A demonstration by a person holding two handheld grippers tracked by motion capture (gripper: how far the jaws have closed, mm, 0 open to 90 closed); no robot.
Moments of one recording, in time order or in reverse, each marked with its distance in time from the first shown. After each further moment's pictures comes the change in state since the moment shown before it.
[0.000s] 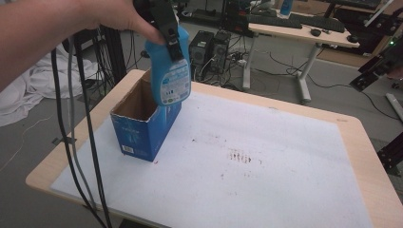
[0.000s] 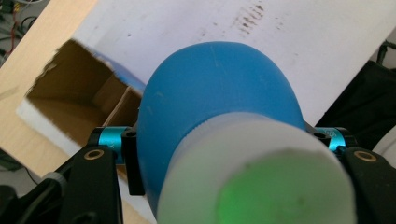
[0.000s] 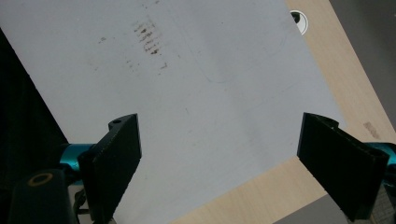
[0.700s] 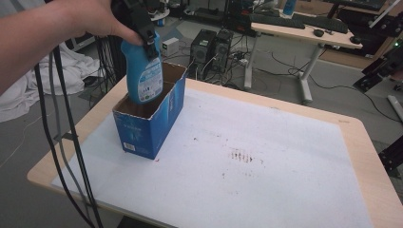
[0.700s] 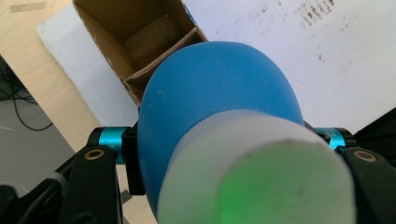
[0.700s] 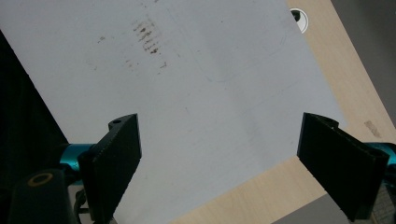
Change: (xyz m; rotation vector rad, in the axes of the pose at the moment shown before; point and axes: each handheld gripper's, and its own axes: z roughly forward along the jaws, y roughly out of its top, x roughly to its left) left arm 0.049 -0.046 0.018 0.034 0.065 -0.285; right arm -0.001 0.001 0.002 0.009 0.001 0.004
